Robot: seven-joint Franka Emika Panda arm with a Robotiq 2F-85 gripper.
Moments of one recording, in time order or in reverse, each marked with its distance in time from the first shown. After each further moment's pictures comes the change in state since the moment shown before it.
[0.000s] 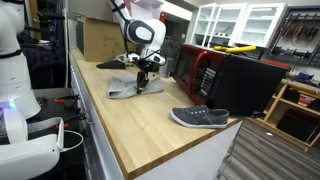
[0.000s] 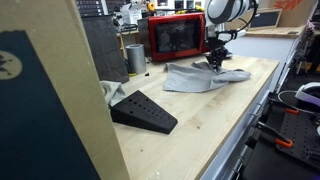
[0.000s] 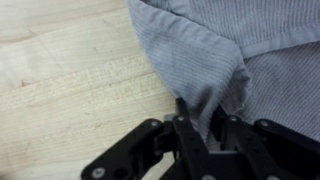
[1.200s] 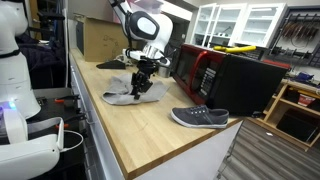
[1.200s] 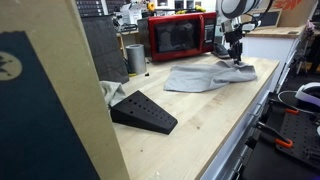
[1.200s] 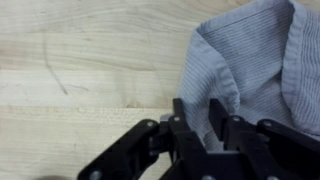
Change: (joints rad) arm -0.095 -0.061 -0.069 -0.010 -0.137 -0.160 -0.362
